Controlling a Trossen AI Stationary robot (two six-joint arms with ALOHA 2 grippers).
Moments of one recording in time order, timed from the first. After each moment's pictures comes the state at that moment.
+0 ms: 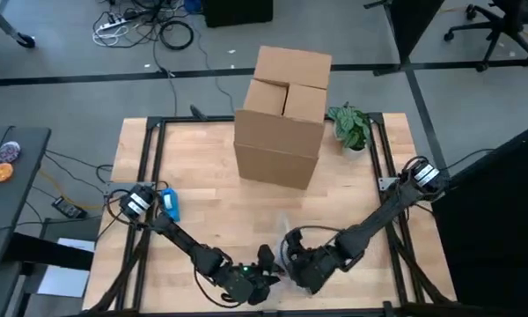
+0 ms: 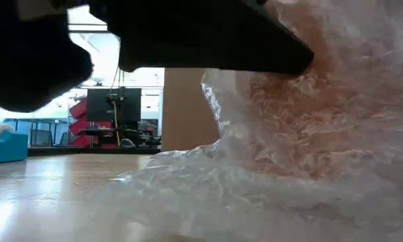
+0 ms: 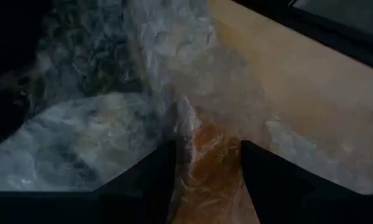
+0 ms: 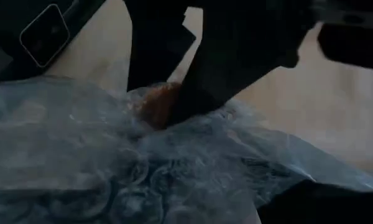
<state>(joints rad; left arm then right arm) -0.63 2.08 1.29 0.26 -0.65 0.50 0.64 1.83 1.27 -0.33 0.38 -0.01</state>
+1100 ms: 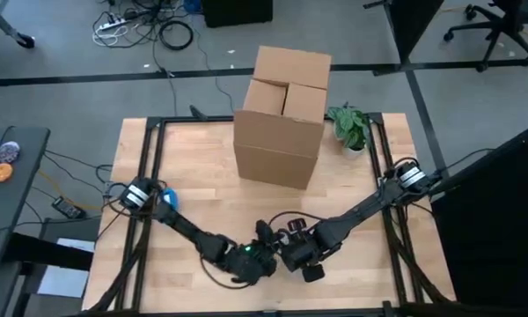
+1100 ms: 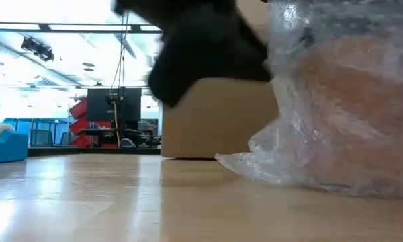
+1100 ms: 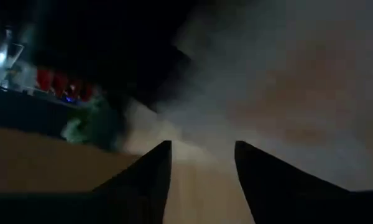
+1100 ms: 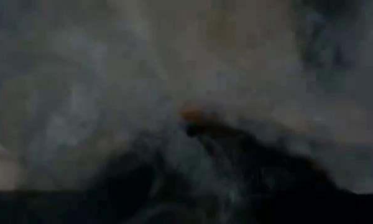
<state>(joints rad) -0.58 2.00 1.29 0.05 -0.91 0.47 0.51 1.93 1.42 -0.83 0.12 0.26</state>
